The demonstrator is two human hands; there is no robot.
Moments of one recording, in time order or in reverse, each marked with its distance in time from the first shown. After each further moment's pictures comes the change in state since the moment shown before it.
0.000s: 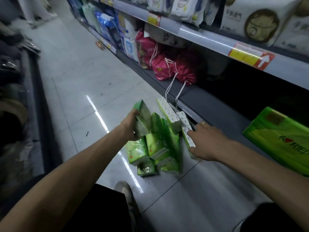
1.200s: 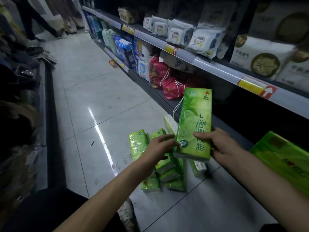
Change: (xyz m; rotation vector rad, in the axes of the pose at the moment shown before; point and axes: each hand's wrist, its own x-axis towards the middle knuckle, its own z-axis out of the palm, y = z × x) left_hand -0.134 -0.027 -0.008 0.321 -0.364 0.421; right_hand -0.008 -0.031 -0.051 2.061 0.304 0.291
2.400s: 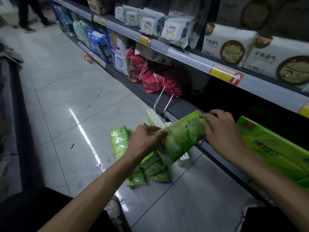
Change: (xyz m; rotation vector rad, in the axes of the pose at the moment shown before) left_hand 0.025 0.001 0.025 0.408 0.175 0.216; right_hand -0.007 0.000 -0.088 -1.462 0.381 -0.709
